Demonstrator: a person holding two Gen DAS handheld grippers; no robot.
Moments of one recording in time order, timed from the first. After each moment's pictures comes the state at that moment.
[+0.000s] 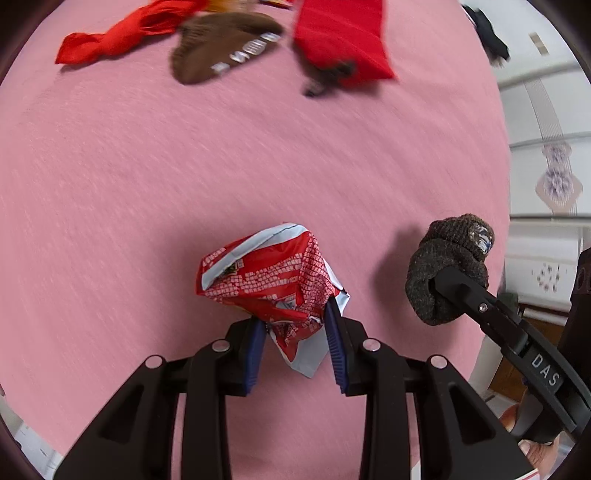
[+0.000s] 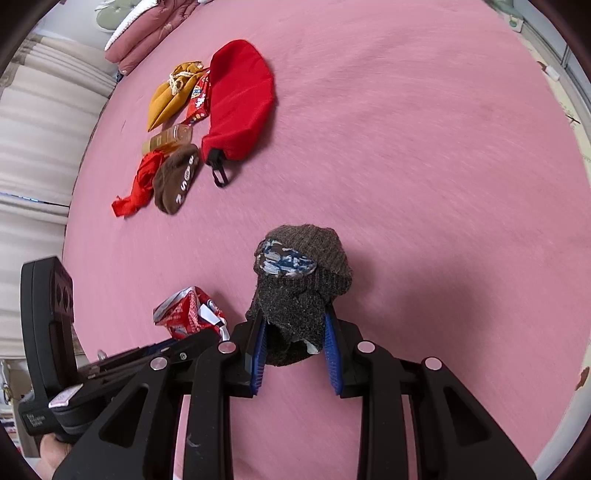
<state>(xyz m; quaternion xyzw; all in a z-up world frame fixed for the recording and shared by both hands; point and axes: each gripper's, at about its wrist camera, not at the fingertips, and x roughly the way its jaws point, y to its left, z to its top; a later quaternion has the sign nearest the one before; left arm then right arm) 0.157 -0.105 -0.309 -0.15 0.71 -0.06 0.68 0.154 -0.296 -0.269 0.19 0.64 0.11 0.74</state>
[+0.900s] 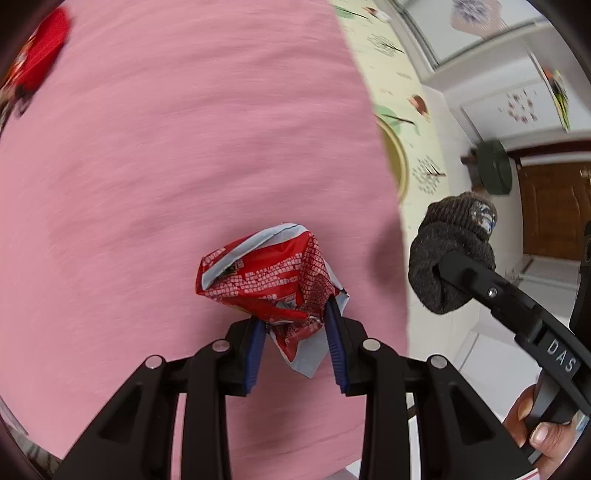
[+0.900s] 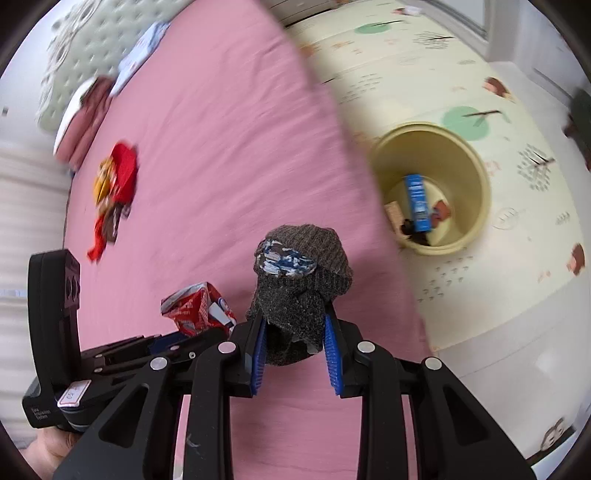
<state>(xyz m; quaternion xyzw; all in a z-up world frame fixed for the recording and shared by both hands) 0.035 -0.389 -0.301 0.04 0.73 -0.24 0.63 -0.059 -0.537 -0.244 0.33 0.59 -0.05 0.74</state>
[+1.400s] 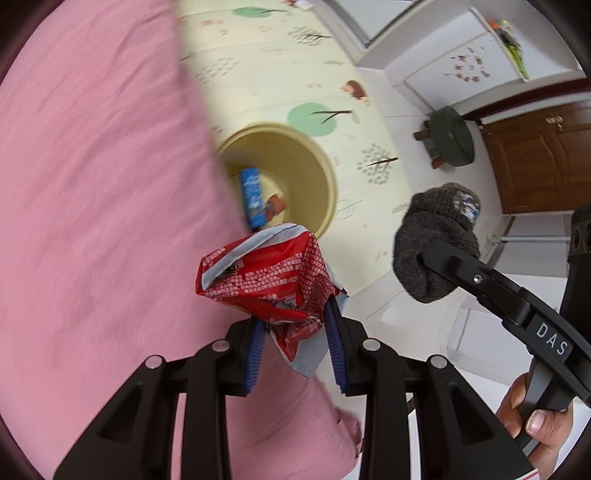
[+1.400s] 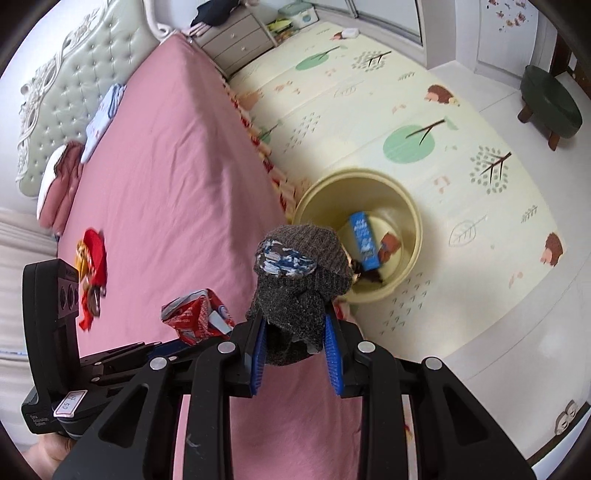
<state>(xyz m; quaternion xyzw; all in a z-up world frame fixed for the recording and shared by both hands) 0.039 -0.516 -0.279 0.08 0.70 -0.34 0.62 -0.063 -0.667 -0.231 0.35 0.53 -0.12 0.76</state>
